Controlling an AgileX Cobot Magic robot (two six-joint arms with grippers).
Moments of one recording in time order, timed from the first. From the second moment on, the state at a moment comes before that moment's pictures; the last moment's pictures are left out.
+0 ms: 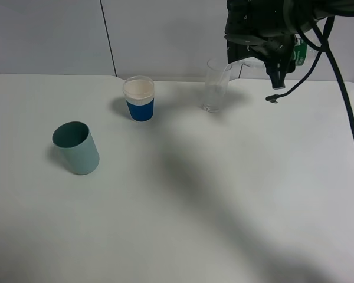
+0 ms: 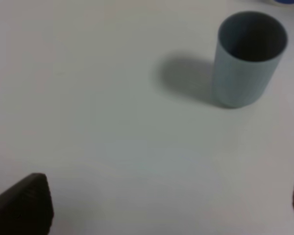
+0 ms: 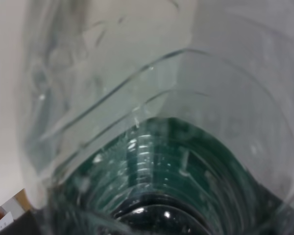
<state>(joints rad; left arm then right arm) 0.13 0.13 -0.52 -0.12 1.06 0.20 0.50 2.06 -1.53 -1.15 1.15 -0.33</state>
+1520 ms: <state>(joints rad) 0.13 0.13 -0.52 -0.12 1.06 0.20 0.50 2.06 -1.53 -1.20 1.14 -0.37</state>
